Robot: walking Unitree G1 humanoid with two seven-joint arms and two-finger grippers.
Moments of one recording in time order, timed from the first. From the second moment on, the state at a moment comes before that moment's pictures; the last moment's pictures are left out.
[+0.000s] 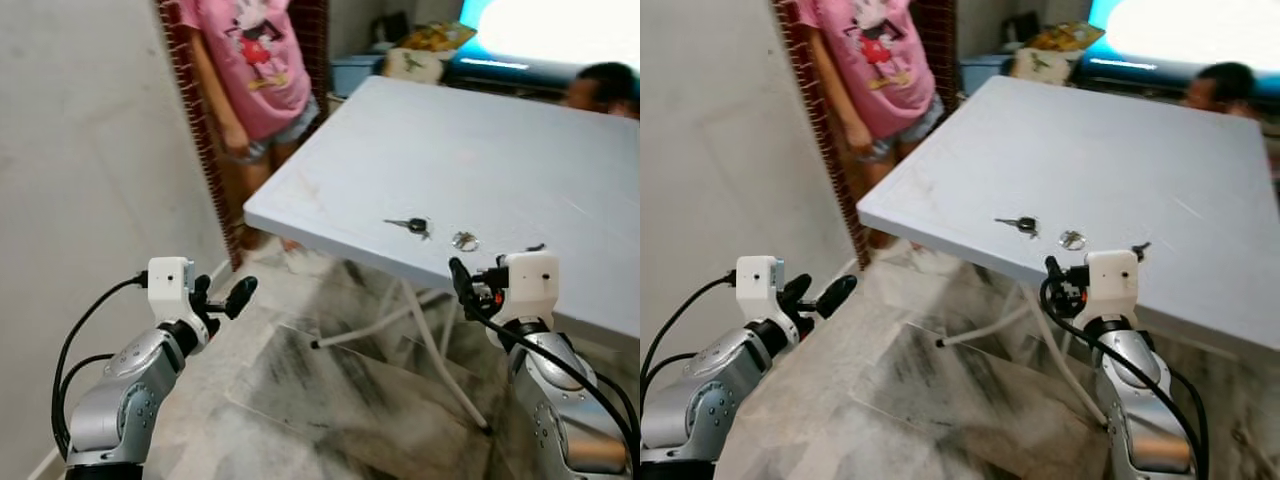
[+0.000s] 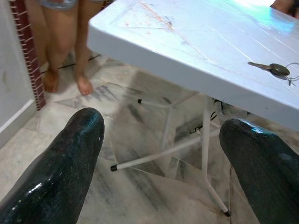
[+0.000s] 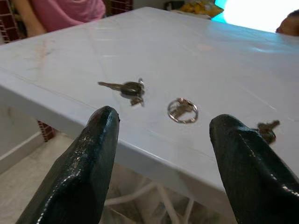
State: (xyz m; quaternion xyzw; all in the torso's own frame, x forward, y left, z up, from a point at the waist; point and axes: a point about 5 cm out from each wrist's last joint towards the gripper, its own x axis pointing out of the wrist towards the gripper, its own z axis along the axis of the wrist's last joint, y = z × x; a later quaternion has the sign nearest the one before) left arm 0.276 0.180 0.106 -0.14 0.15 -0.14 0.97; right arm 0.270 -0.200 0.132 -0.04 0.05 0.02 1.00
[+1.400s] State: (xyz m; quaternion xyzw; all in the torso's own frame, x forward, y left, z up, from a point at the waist) left arm 0.276 0.179 0.108 -0.13 0.14 -0.16 0.97; right arm 0.271 -0.192 0.129 -0.04 0.05 0.02 1.00
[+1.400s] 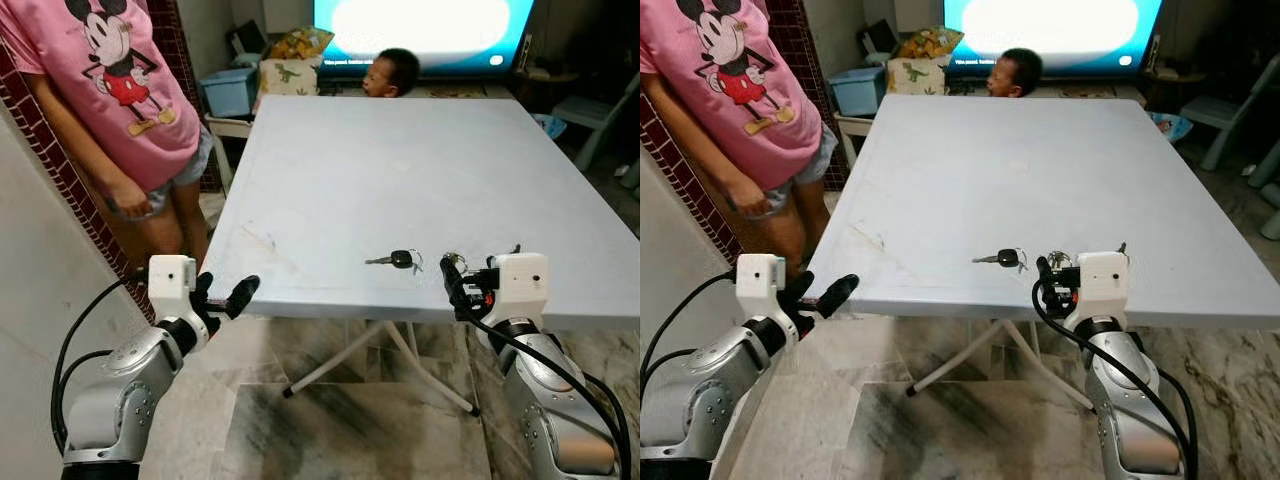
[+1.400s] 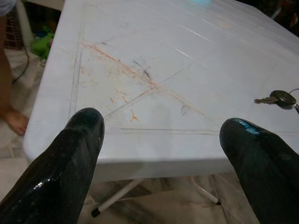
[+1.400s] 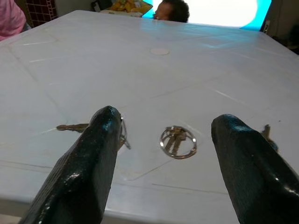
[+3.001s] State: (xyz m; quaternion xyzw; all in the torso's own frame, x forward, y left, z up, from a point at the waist) left arm 0.230 0.150 0.122 -0.06 0.15 -0.36 0.92; right arm 0.350 -0.174 0.110 -0.04 0.12 0.10 0.99
